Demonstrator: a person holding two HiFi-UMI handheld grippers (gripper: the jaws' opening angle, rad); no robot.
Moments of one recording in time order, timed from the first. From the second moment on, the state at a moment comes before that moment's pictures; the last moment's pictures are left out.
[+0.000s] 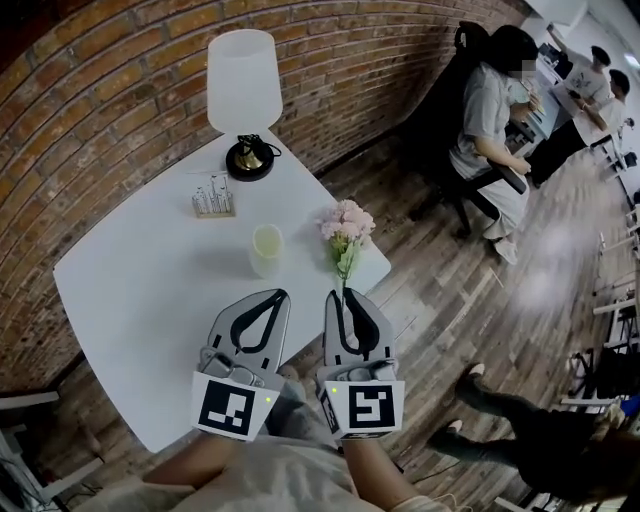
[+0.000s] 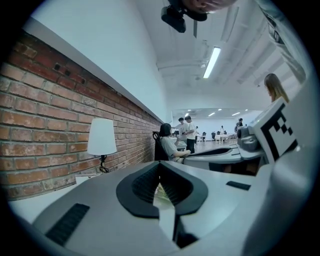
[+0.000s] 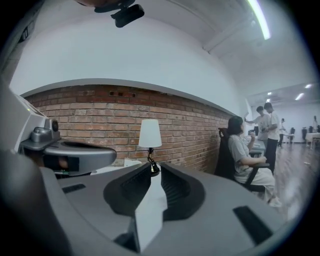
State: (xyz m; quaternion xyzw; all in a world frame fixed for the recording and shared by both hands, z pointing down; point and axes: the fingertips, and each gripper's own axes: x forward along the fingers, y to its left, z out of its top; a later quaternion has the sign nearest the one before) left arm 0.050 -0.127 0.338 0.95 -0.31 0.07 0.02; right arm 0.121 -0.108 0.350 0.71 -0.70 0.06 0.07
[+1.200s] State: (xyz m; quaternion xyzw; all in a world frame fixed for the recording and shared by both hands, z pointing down) left arm 0.096 -0.155 0.376 0.95 -0.27 0.11 0.02; right arm 0.199 -0.166 0.479 0.71 -0.66 0.17 0.18
